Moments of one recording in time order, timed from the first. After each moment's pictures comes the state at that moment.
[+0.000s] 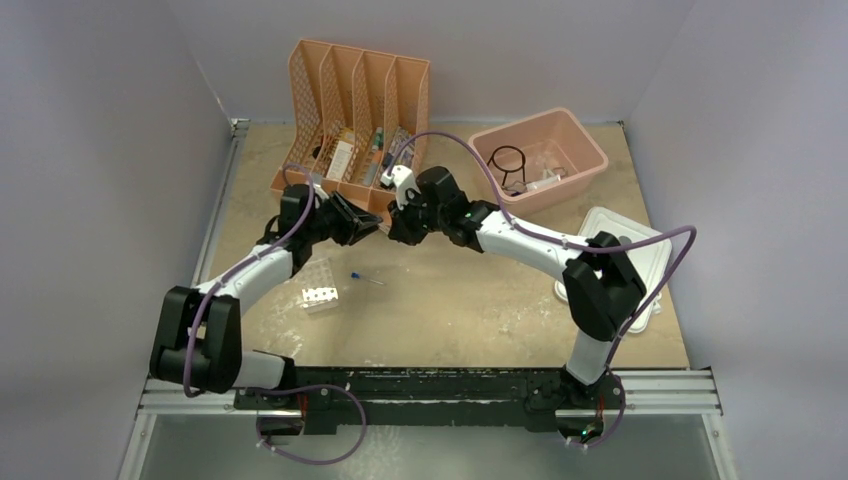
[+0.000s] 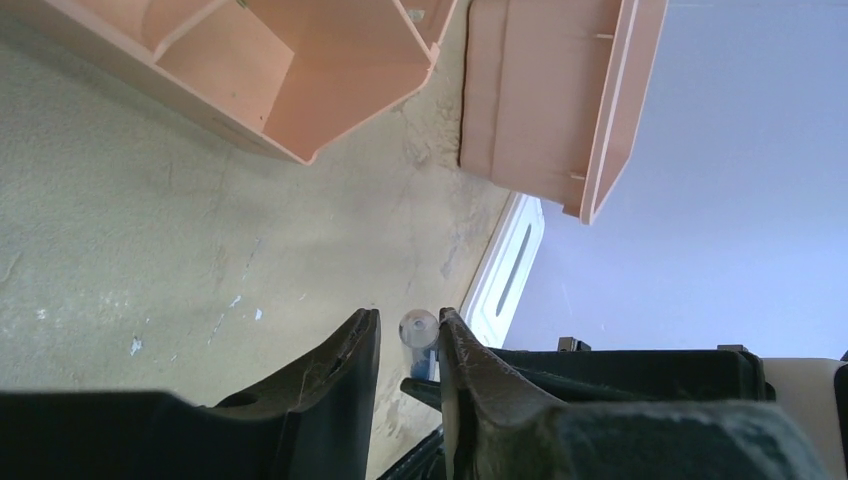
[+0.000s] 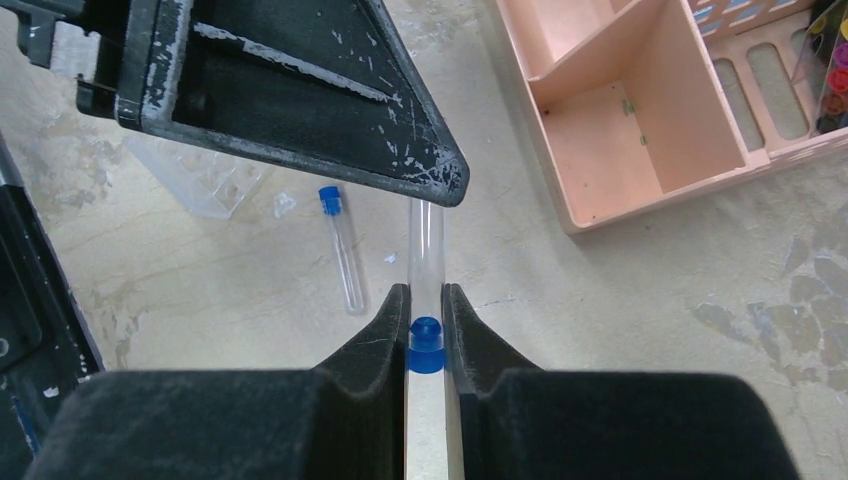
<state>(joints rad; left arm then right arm) -0.20 1.36 0.71 0.13 0.46 -1.12 0.78 1.78 1.31 -0.13 -0.27 0.01</state>
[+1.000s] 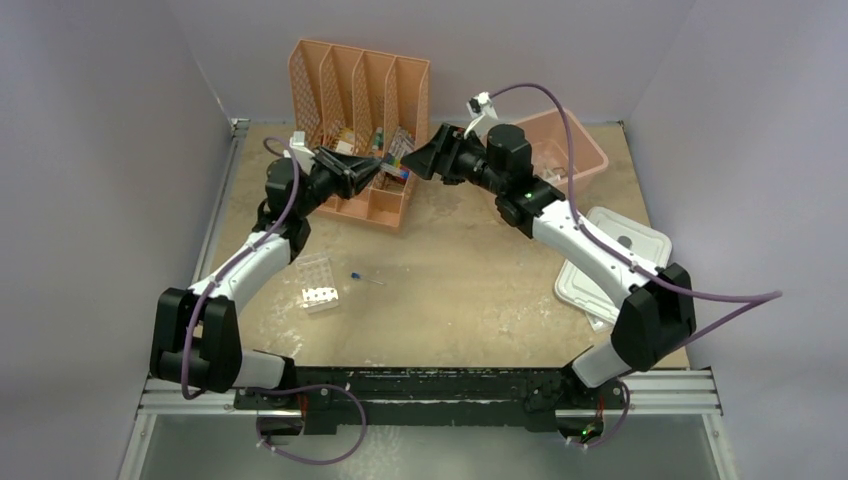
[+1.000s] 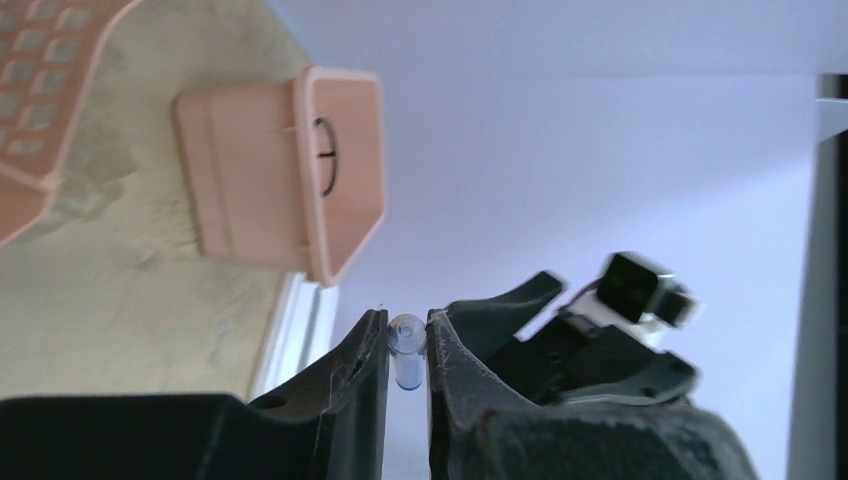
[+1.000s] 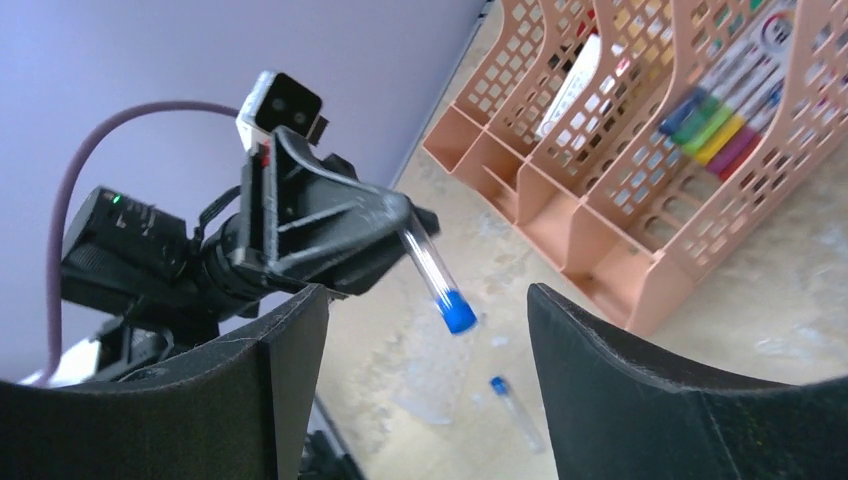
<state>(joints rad) -0.20 1.38 0.83 0.44 0.48 -1.43 0.58 1.51 1.31 0.06 -0.26 0.68</state>
